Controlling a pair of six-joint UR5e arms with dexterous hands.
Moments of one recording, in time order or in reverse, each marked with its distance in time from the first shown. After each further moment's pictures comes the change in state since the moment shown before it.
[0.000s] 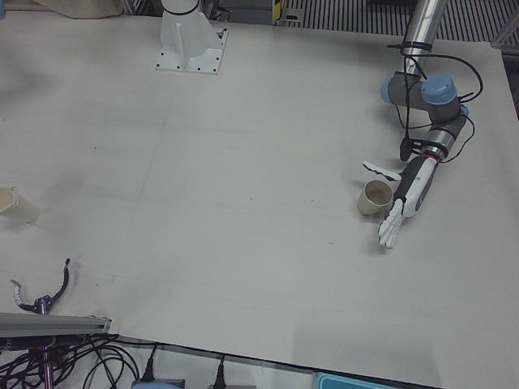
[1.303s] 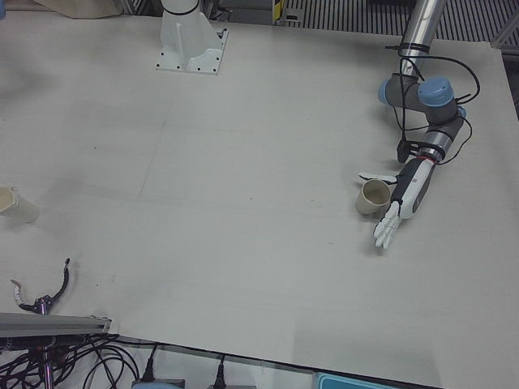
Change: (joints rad) left arm 0.003 -0.012 -0.003 0.027 0.001 0.036; right arm 0.000 0.000 -0.003 0.000 0.000 0.000
